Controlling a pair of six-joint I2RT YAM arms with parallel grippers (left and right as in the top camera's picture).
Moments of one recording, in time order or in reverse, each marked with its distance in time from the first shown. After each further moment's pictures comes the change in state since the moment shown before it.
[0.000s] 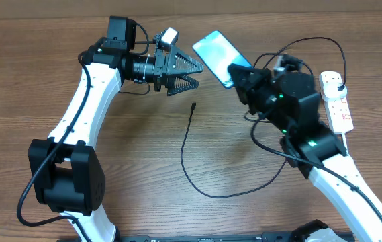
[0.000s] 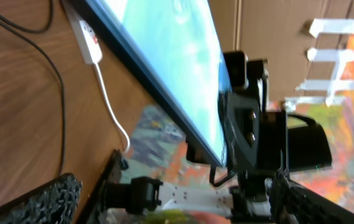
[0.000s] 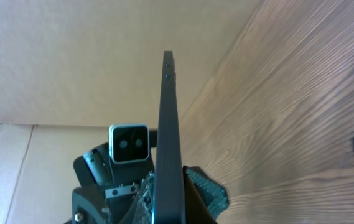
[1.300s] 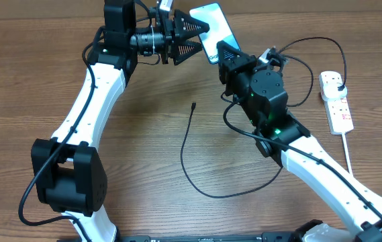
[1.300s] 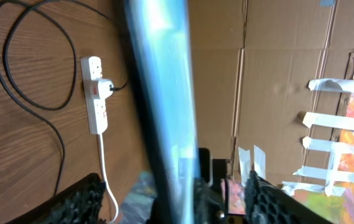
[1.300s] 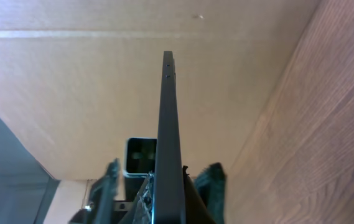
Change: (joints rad) left arm -0.027 0.000 0.002 0.697 -0.282 -0.785; right arm 0.103 0.204 -0.002 0.383 0.299 0.230
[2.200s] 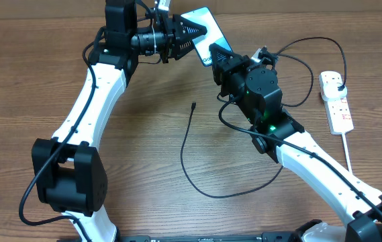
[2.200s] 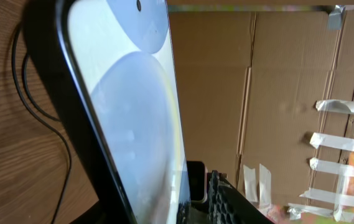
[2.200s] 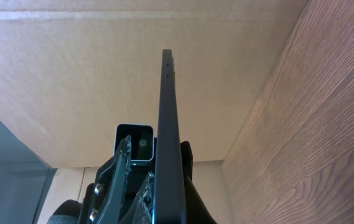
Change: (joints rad) left arm -0.006 0.000 0.000 -0.006 -0.084 -0.019; right arm -0.001 0.051 0.000 0.037 -0.079 0.008
